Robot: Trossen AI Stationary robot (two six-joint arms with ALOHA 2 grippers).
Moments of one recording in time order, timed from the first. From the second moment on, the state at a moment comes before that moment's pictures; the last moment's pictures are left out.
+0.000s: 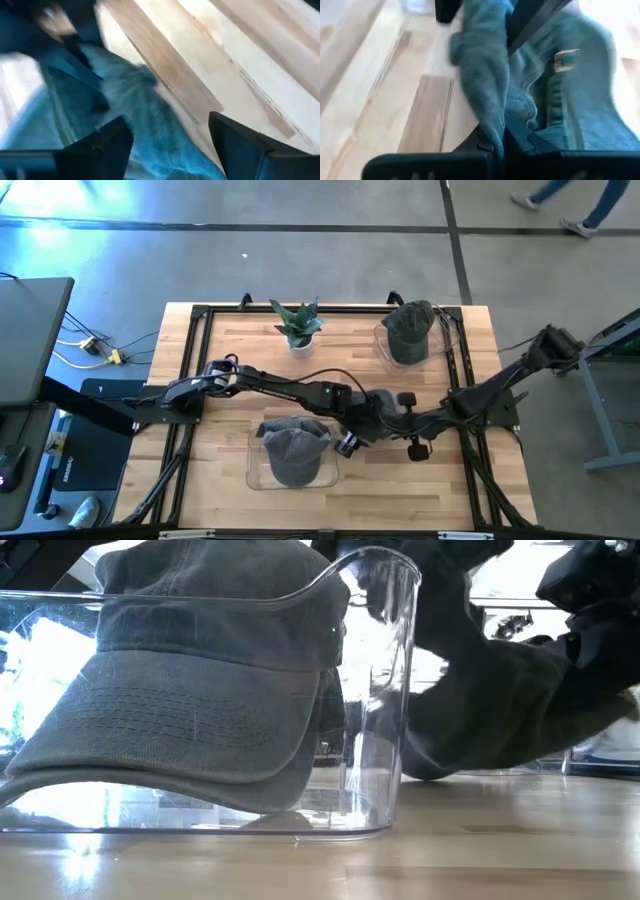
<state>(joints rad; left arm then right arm) -0.14 2.26 1.97 -0.53 0.17 0.44 0.51 1.08 0.40 -0.11 0.29 0.25</state>
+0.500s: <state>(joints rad) -0.14 2.26 1.92 -0.40 0.34 0.42 0.53 0.93 0.38 -0.14 0.30 0.30</state>
